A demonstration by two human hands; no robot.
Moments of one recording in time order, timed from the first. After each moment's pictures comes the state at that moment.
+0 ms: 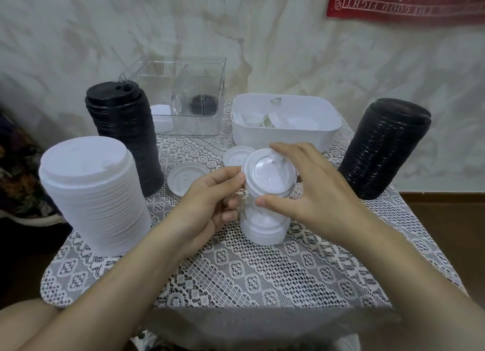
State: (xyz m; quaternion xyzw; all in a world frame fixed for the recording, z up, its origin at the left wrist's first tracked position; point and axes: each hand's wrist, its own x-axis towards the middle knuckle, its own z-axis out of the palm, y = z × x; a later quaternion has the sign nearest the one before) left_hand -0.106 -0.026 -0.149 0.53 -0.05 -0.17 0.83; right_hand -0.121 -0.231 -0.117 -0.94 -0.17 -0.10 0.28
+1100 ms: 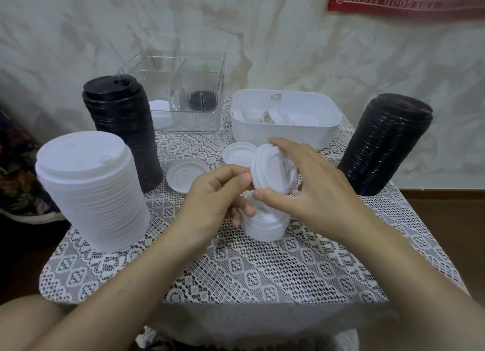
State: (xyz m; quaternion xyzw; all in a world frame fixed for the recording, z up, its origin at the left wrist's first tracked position) left_hand -0.122 -0.036 -0.147 0.65 -0.11 -0.05 0.75; right_hand -0.125 -0.228 -0.115 -0.94 -0.14 -0.09 0.29
